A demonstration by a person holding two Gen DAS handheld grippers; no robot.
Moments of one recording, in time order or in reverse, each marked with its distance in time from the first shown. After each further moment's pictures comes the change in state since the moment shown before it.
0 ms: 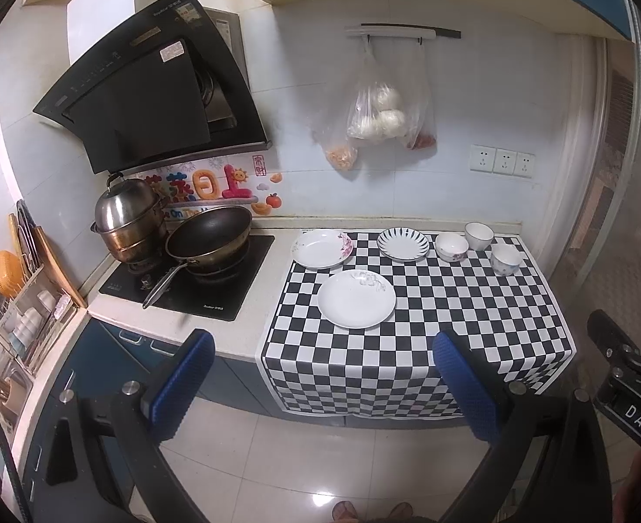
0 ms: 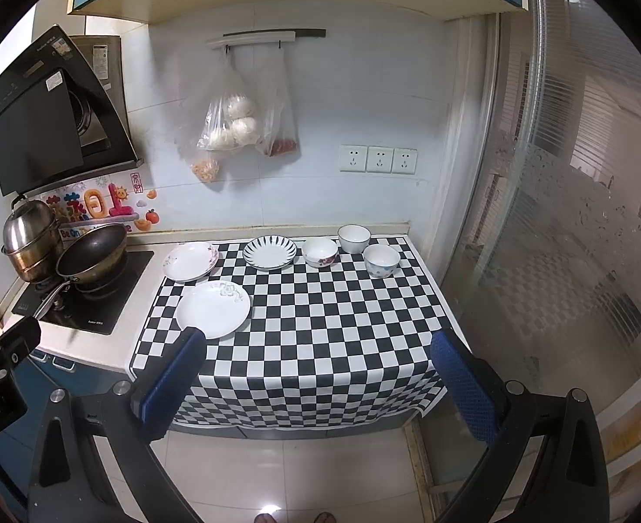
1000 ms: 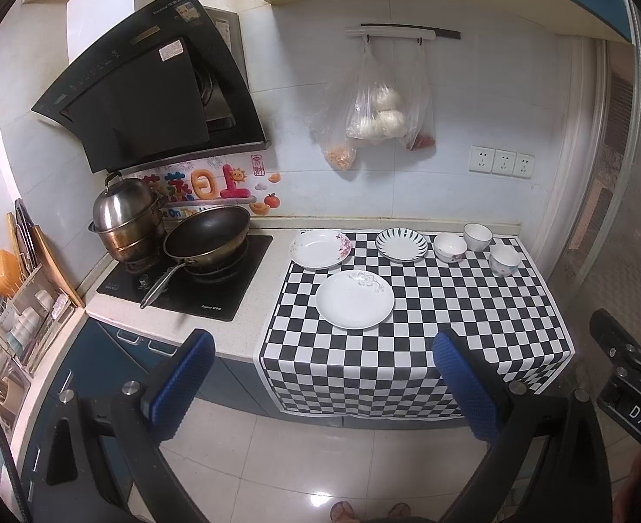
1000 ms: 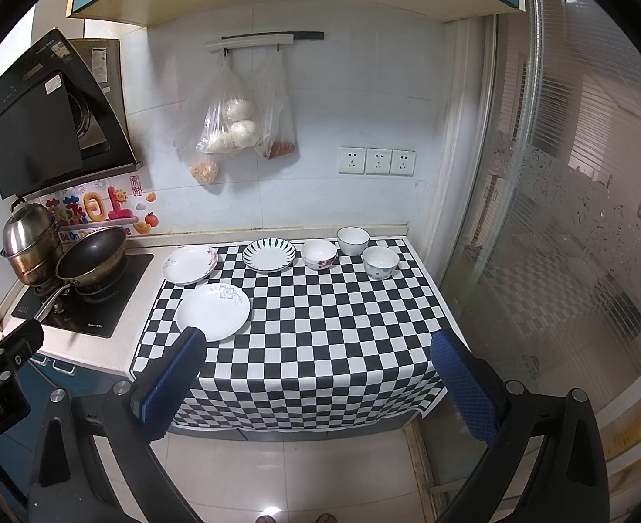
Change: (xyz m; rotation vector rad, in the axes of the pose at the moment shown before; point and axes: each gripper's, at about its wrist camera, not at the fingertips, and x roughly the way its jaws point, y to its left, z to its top) left arm -0.001 0.002 -0.002 -0.005 0.006 -0.007; right arm -0.004 -0.001 -0.002 0.001 -0.004 -0.006
